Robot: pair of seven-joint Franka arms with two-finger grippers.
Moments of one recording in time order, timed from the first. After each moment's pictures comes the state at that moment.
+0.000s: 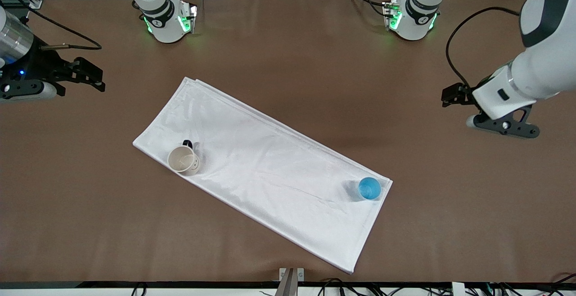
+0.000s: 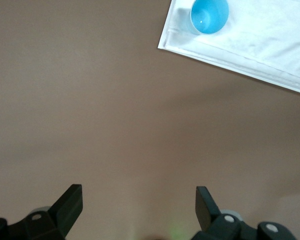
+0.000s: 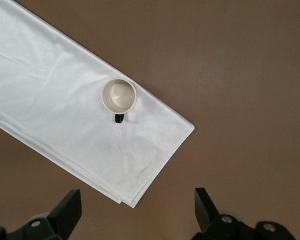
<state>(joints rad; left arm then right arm) -0.02 0.20 -0.18 -1.49 0.00 1.53 0.04 -0.03 0.00 0.14 -1.55 0.03 1.53 0.01</state>
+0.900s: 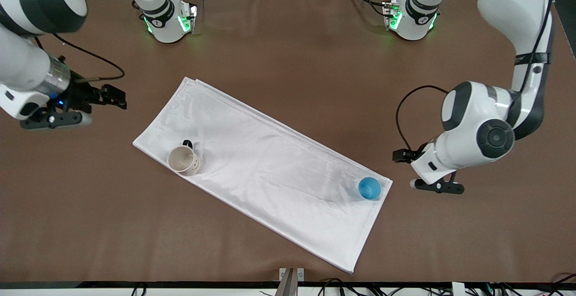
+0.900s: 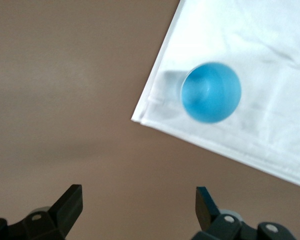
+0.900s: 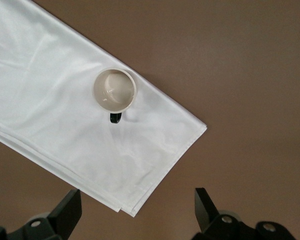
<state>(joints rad) -0.12 0.55 -0.18 -1.49 0.01 1.97 -0.16 -0.03 0.09 0.14 -1.71 0.03 1.69 0.01</state>
